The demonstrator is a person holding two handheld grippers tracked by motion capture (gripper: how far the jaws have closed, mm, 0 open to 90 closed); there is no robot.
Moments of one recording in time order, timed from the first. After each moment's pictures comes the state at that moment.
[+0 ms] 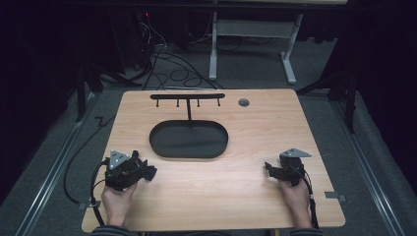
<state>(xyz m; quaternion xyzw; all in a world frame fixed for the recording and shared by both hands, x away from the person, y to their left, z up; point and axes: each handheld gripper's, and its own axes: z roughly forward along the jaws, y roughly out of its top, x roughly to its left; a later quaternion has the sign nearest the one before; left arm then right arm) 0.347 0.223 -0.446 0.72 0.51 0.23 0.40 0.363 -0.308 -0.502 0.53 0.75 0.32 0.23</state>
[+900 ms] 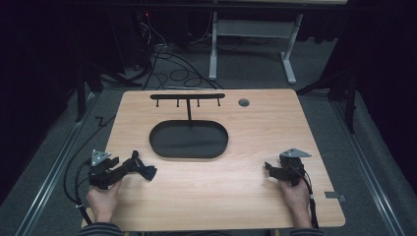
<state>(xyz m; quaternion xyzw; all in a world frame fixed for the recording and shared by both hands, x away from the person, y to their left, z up) 0.360 0.268 -0.460 0.70 0.57 0.23 0.38 0.363 -0.307 -0.502 0.53 0.75 0.32 0.23</state>
